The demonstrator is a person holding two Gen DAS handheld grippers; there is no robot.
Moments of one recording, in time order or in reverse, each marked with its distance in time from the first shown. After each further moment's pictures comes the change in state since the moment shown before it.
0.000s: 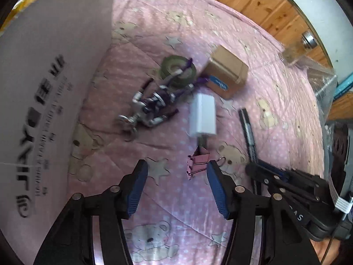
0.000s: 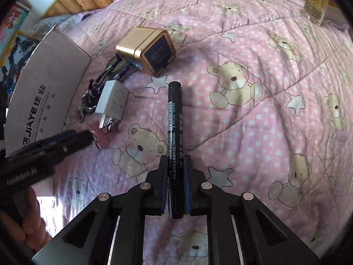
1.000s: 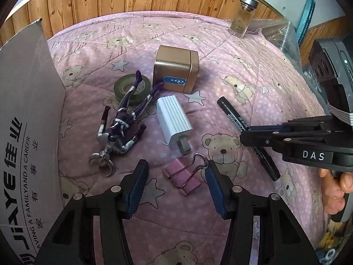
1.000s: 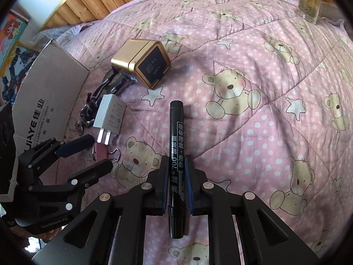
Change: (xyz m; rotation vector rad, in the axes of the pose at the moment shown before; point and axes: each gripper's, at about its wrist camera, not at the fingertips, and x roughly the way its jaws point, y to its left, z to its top) left arm 0.018 -0.027 -0.022 0.478 -0.103 -0.102; right arm 0.003 -0.007 -0.003 0.044 -0.074 0.019
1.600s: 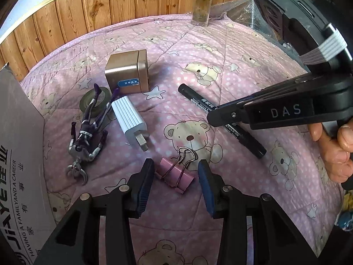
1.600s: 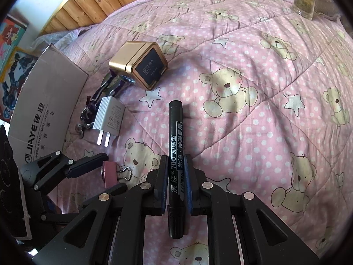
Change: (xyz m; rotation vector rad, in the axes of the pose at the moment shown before) left arm 0.001 -0.035 -0.014 0.233 -0.027 -0.002; right arm -0.001 0.000 0.001 0.027 -0.005 0.003
